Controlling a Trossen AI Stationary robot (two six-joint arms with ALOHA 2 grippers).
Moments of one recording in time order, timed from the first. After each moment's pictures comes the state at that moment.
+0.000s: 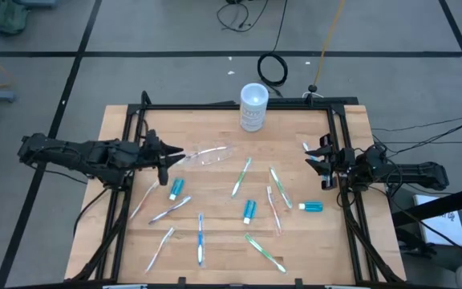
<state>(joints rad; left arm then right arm) -0.15 0.72 0.70 -0.32 -0.45 -0.28 -0.06 0.16 0.01 0.57 -0.03 -0.03</state>
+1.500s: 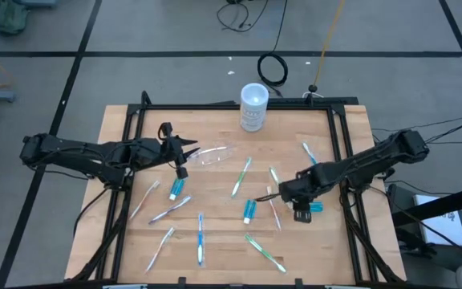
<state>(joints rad) -0.04 0.94 0.70 -0.10 -0.47 0.15 0.27 1.39 0.86 -0.88 -0.16 0.49</state>
